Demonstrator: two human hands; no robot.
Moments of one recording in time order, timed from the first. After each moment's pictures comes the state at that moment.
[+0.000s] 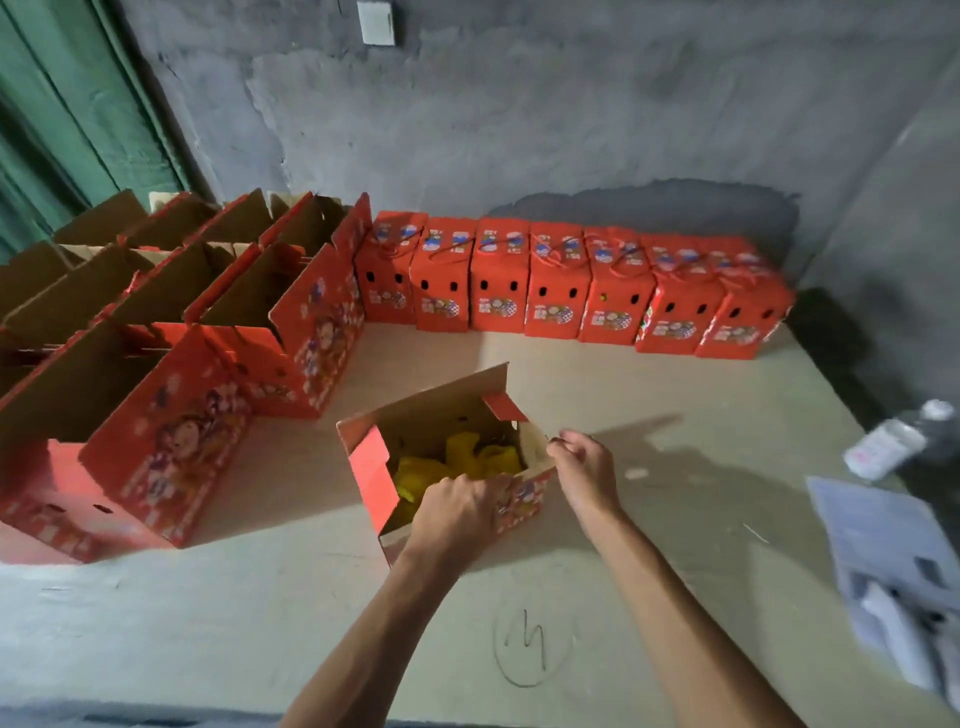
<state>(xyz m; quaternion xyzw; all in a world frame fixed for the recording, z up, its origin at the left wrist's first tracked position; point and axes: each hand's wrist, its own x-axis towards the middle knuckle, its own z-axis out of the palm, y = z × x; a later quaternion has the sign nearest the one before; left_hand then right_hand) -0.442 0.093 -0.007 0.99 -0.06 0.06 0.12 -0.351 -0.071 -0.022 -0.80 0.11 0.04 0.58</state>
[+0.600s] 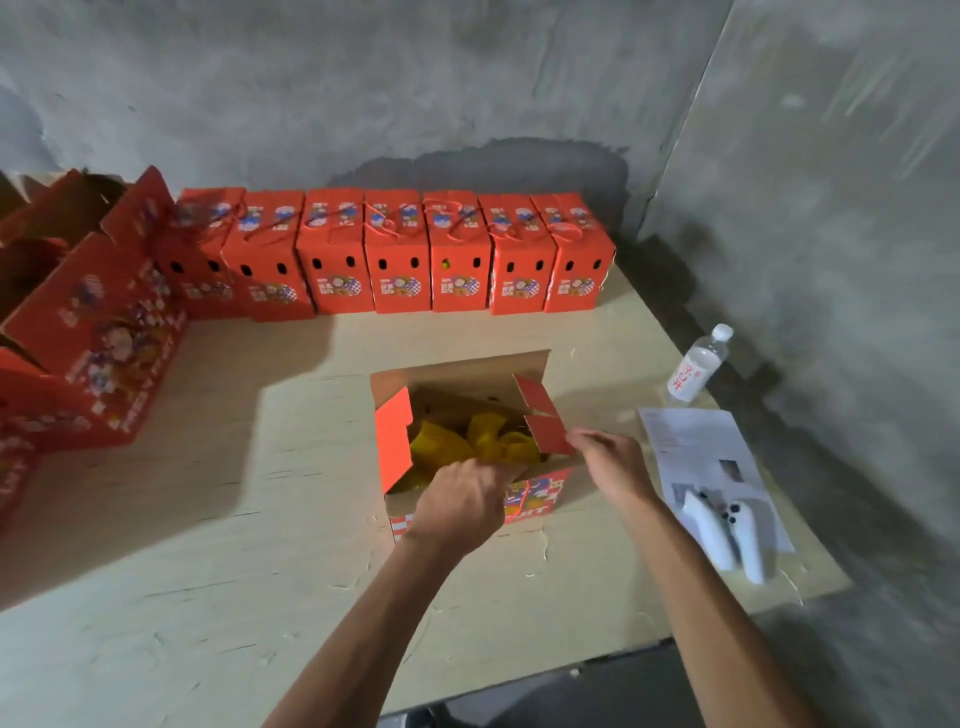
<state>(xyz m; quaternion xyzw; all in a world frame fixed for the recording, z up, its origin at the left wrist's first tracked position) -0.404 -0.118 -0.011 0.96 -0.23 0.03 0.16 -0.366 -0.336 -0.025 -0.81 0.23 0.01 0.55</state>
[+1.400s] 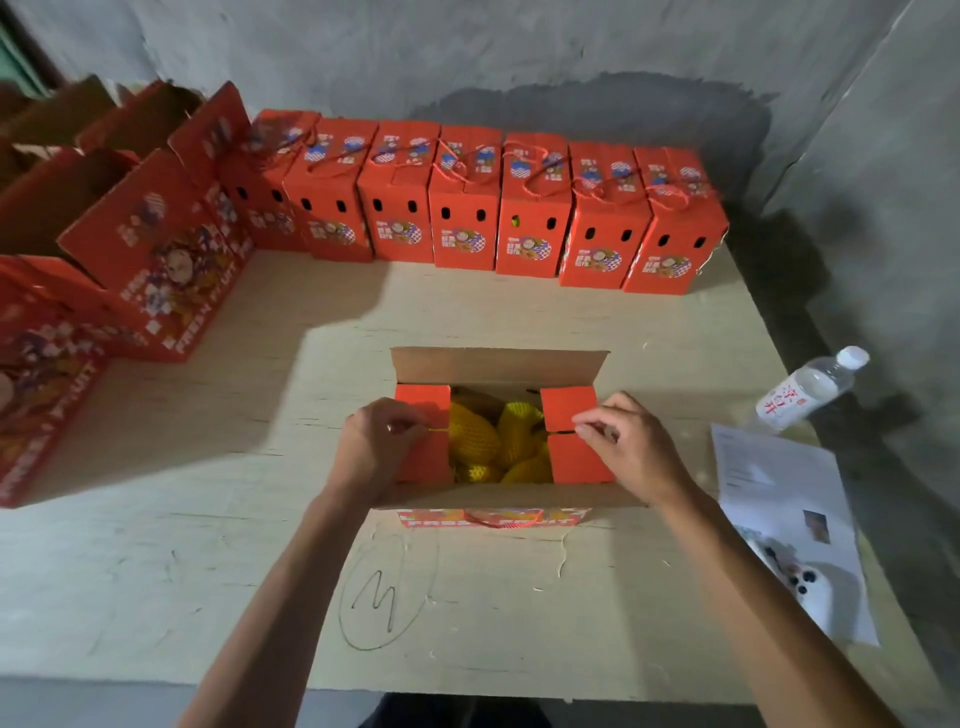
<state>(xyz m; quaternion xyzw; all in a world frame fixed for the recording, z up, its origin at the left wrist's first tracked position) -0.353 -0.033 -0.049 0.88 0.14 0.06 0.45 -0.279 -0.359 -0.058 -0.92 -0.19 -0.03 0.33</state>
